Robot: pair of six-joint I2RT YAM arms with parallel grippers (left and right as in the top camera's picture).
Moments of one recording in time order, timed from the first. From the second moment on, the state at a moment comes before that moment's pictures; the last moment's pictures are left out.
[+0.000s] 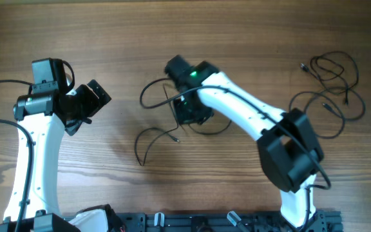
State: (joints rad) left arm 0.18 1.38 1.12 -0.95 0.15 -0.55; right arm 0.68 2.05 1.63 -1.10 -0.16 0.44
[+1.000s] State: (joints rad) left arm 0.18 1.38 1.12 -0.96 0.15 -0.55; right arm 0.72 1.98 1.63 -0.93 -0.28 0.30
